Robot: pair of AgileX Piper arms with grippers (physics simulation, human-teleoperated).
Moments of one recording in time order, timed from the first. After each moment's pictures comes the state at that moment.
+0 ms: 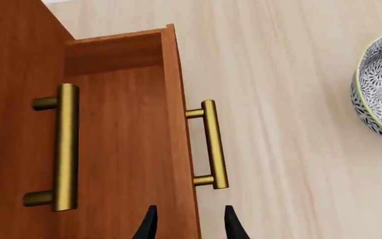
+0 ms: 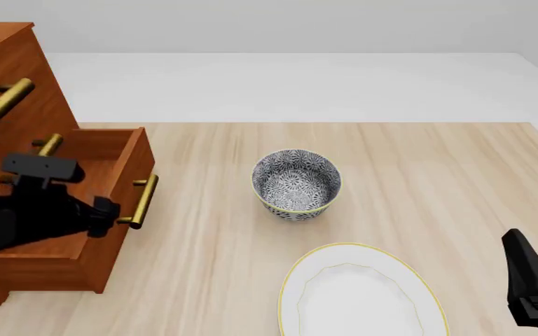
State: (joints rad) left arm -0.07 1.19 -0.53 0.19 0.07; right arm 0.00 0.01 -0.01 0.01 0.01
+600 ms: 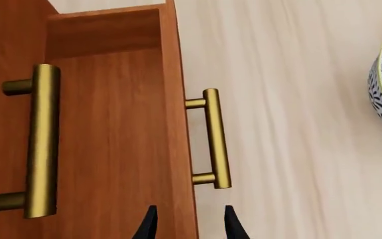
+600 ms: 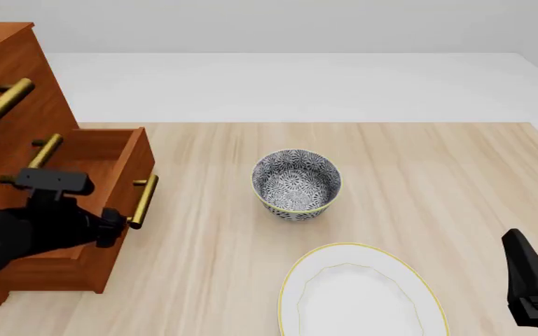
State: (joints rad) left arm -0.07 1.28 -0.49 0.11 0.04; right arm 0.00 0.01 -0.01 0.01 0.01
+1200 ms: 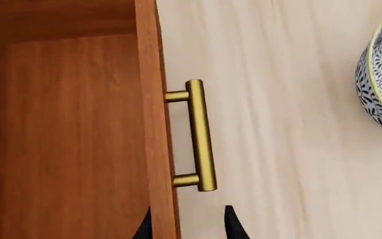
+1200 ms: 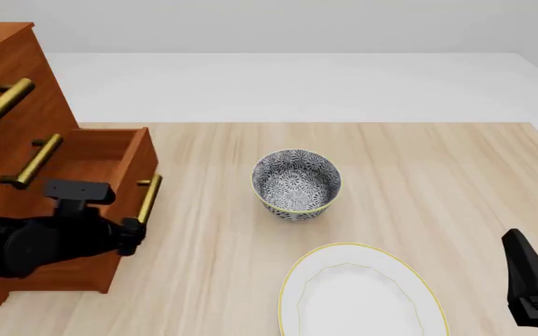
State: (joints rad) left arm -0.15 1.38 -0.47 0.03 -0.03; right arm 0.00 0.01 -0.01 0.01 0.01
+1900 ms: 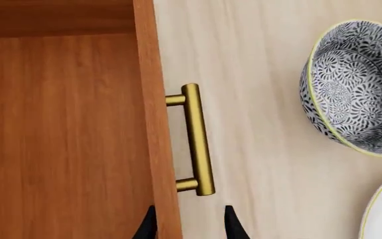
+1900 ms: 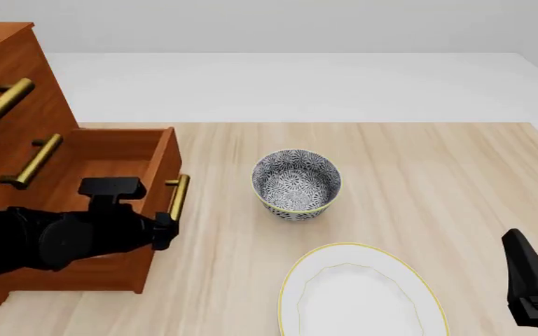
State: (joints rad) left arm -0.32 1.44 -0.53 0.01 -0.11; right arm 0.00 0.01 -0.01 0.01 0.01
